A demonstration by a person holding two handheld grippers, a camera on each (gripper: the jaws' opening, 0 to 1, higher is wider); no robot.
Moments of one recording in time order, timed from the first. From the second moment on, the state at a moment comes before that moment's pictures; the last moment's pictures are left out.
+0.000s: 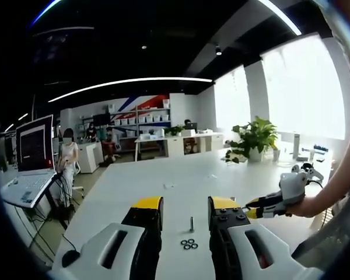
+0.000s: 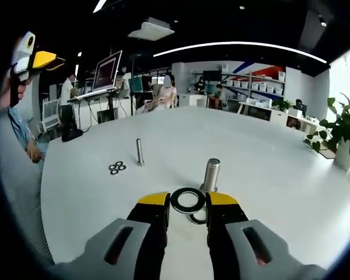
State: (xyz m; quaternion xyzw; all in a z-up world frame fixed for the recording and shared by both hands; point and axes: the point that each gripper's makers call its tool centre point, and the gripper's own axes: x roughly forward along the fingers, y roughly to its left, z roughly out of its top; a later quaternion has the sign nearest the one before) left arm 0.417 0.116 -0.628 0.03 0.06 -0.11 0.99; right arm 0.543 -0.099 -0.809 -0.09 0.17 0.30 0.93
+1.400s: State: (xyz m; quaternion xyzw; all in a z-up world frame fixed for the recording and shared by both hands) left arm 0.422 0.121 -0.623 0.02 0.06 -0.10 0.99; right arm 0.582 -0.093 -0.768 -0.09 0.13 0.29 0.94
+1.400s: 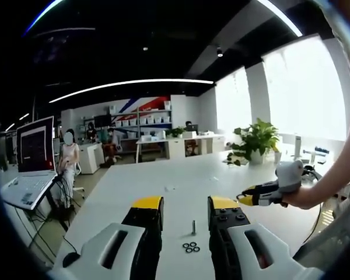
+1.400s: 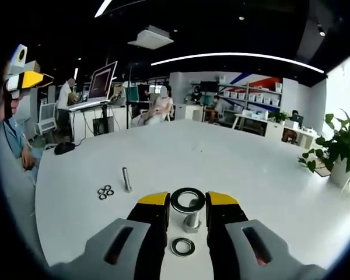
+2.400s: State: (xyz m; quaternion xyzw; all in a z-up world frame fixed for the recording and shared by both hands) left arm 0.420 0.129 -0.624 0.03 0.06 -0.10 0.99; right arm 0.605 -0.087 -0.784 -0.10 0.16 0.29 0.94
